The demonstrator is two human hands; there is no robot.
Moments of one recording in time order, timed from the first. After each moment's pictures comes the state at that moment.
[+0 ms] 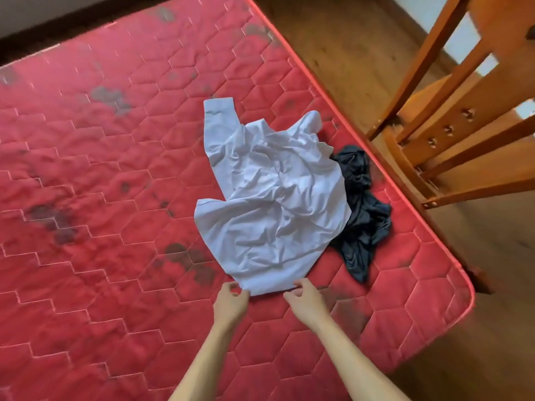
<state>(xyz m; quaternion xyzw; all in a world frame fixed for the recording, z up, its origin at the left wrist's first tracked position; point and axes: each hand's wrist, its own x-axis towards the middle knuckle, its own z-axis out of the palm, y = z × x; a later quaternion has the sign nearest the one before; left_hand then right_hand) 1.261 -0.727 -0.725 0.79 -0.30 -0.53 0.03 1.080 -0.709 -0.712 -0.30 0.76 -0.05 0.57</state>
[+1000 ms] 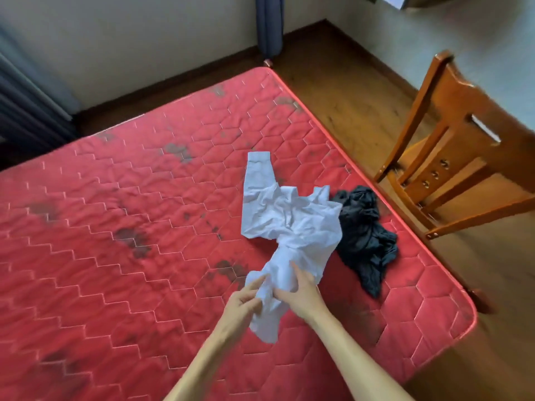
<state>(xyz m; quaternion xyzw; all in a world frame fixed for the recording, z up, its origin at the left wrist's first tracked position) 1.331 -0.710 -0.526 0.60 -0.45 -0.64 0.19 1.159 -0.721 -0.565 -0.41 0.70 -0.14 0.57</state>
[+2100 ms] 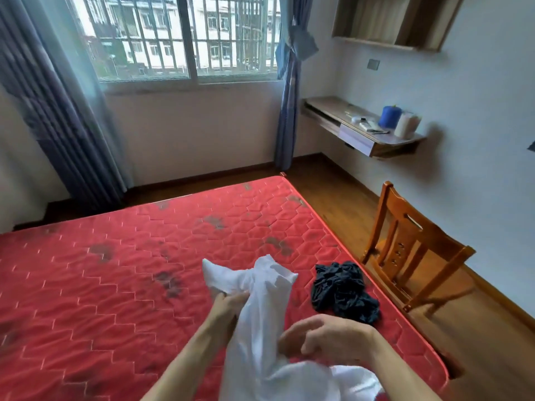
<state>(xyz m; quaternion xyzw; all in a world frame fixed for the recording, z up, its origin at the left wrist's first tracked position) 1.431 -0.618 -0.355 0.53 -0.30 -0.66 0.44 1.184 -0.581 -0.295 -0.48 0.41 -0.06 0.77</state>
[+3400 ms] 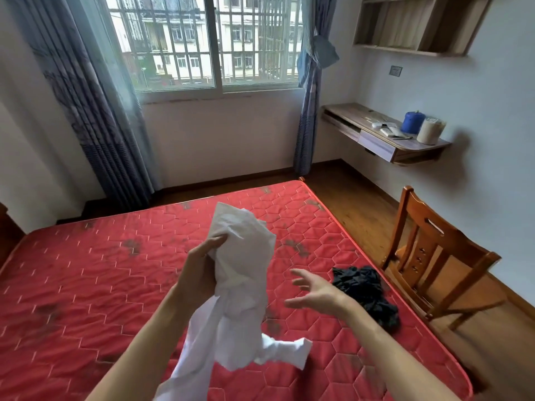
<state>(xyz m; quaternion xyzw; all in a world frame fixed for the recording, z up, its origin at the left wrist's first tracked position) 1.486 -0.578 -0.209 0.40 -0.26 -0.69 0.55 1.230 -0.621 -0.302 -0.62 0.56 -0.12 0.53</state>
